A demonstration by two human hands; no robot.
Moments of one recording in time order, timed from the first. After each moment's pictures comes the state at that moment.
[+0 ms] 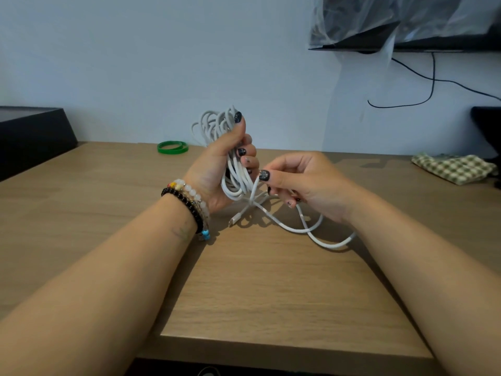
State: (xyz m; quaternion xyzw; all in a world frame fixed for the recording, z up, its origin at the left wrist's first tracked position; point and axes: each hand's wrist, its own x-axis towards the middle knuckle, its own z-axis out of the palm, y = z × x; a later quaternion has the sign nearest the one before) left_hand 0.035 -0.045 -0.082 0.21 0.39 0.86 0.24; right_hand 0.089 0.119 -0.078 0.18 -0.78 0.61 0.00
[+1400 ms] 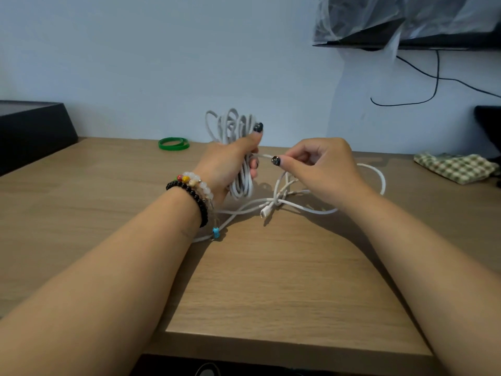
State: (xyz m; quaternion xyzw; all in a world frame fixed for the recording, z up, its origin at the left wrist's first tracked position) left_hand 0.039 -0.040 -0.078 0.12 0.65 0.75 0.05; right_hand 0.072 0.129 -0.085 0.11 -0.85 0.44 0.28
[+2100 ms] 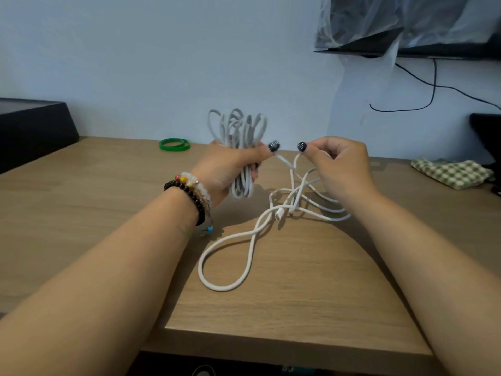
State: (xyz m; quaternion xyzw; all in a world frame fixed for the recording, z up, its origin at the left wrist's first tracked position) left_hand 0.038 -0.046 -0.080 0.19 0.63 0.75 0.05; right_hand 0.068 0.139 -0.082 0.03 -0.79 0.51 0.32
